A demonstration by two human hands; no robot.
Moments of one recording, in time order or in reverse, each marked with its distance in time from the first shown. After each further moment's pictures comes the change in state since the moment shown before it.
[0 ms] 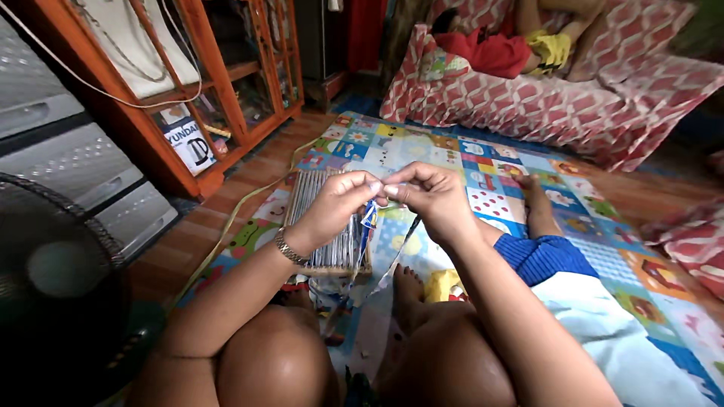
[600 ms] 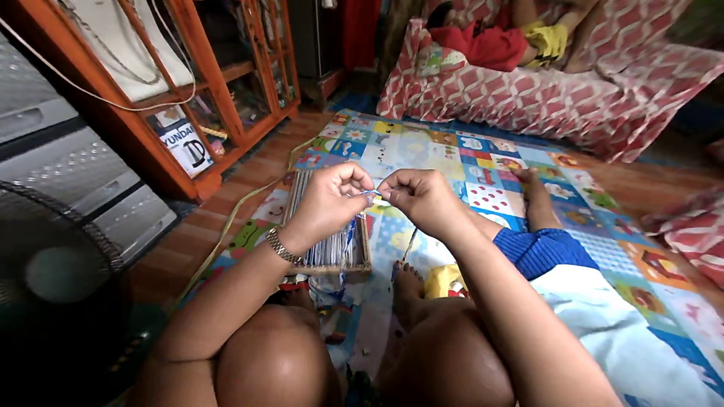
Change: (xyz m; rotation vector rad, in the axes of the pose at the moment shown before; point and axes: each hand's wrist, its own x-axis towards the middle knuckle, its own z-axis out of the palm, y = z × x) left_hand 0.005 -0.002 -0.003 0.260 0.094 0.163; right_hand 0.003 -0.006 -0.005 -0.578 -0.076 0.099
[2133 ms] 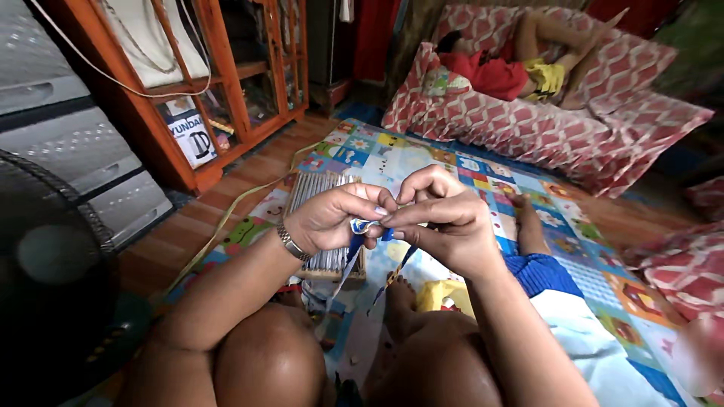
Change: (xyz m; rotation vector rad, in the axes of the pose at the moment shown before) left_hand -0.001 0.009 -0.015 -1.033 -0.556 -0.380; right_hand -0.012 -0.016 -0.006 0.394 0.003 -0.627
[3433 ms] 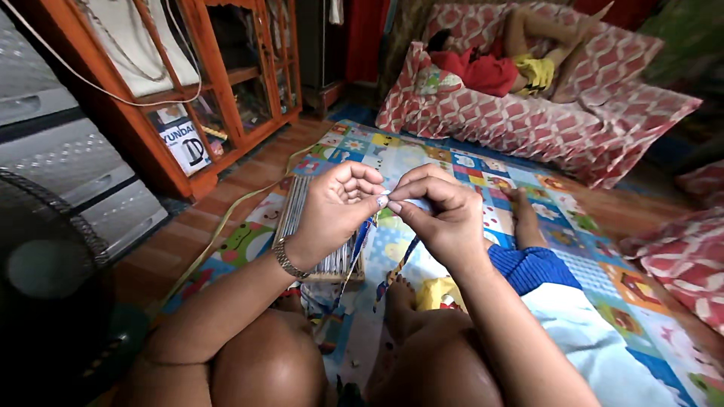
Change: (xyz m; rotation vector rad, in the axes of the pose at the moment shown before) left_hand 0.007 -0.015 0.029 0.868 0.572 0.604; right_hand -0.002 0.004 0.007 -0.223 0.241 0.108
